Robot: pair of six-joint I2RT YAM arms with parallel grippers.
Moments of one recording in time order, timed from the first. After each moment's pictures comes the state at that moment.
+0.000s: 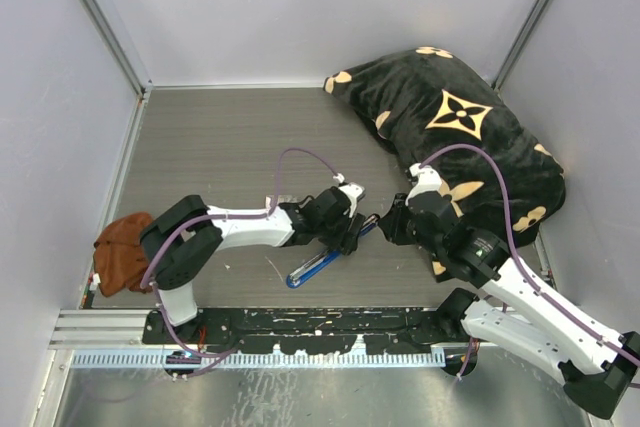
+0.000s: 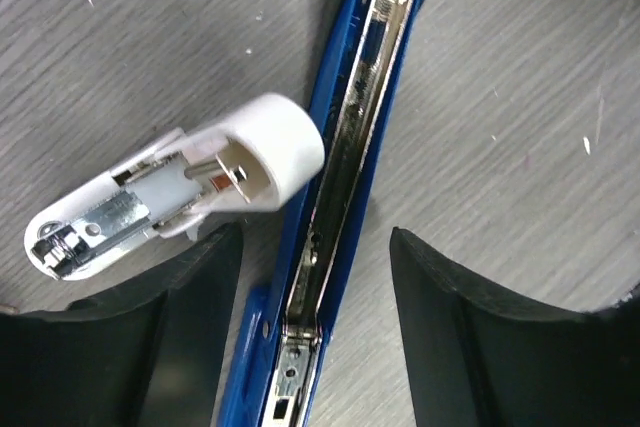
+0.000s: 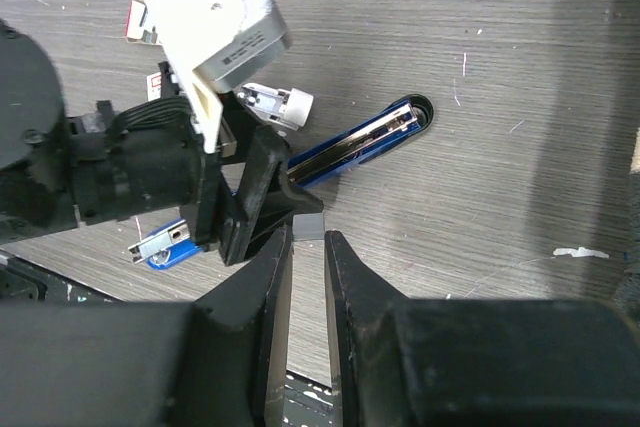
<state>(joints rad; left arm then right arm) -1.02 1.78 1.01 -0.06 0.03 -0.44 0.76 0.73 0.73 -0.63 0.22 0.61</state>
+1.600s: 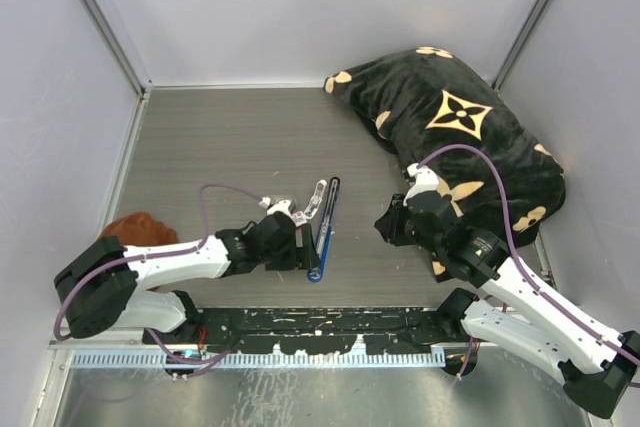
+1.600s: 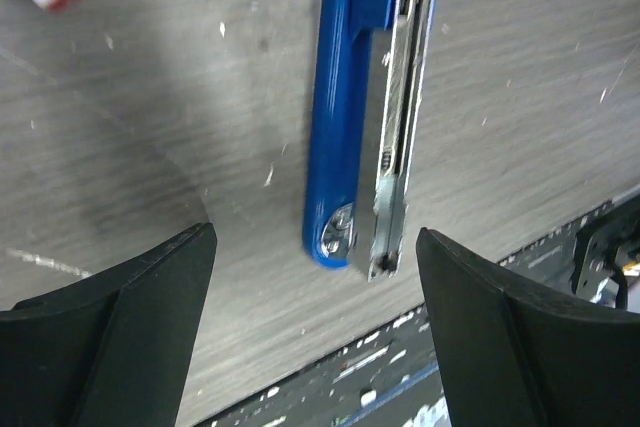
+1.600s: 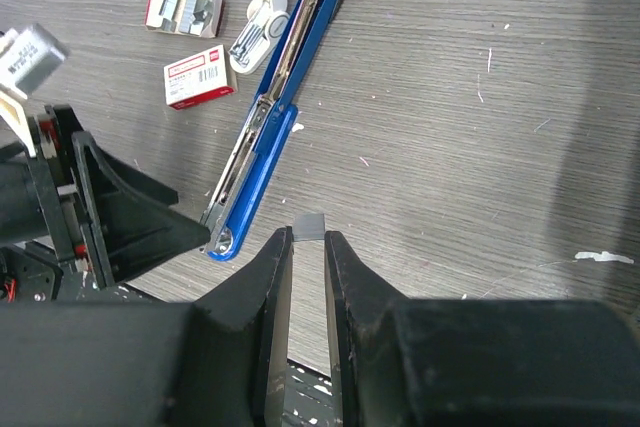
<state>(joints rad) -0.97 1.32 0.60 -0.14 -0.06 -0.94 0.76 0.72 0.73 -0.62 0.18 0.61</state>
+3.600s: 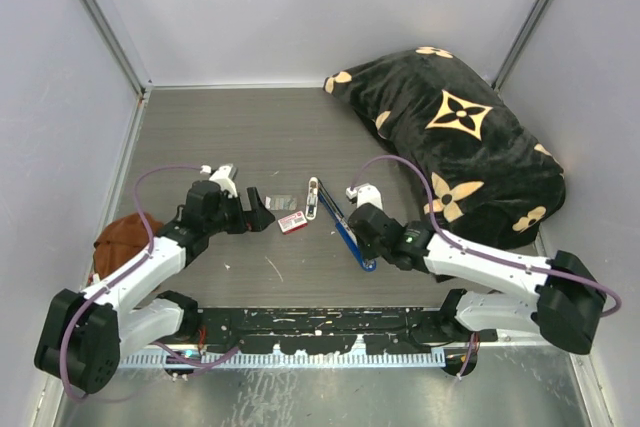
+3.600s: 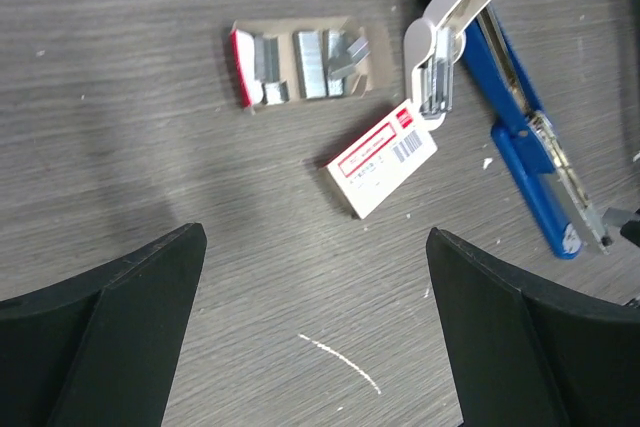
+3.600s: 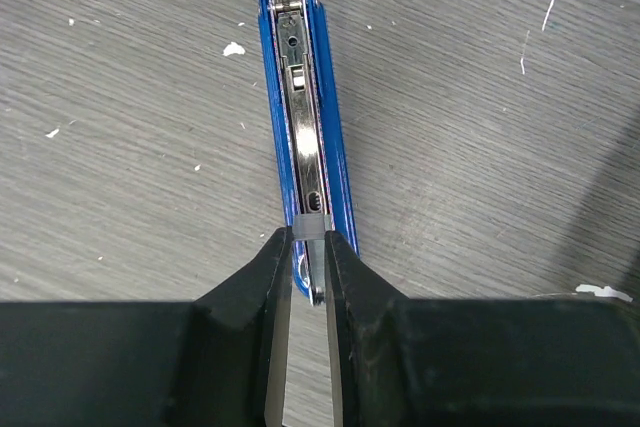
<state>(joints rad) -0.37 1.03 0.47 -0.06 0.22 -0.49 0.96 1.09 0.65 -0.46 0.32 0.48</state>
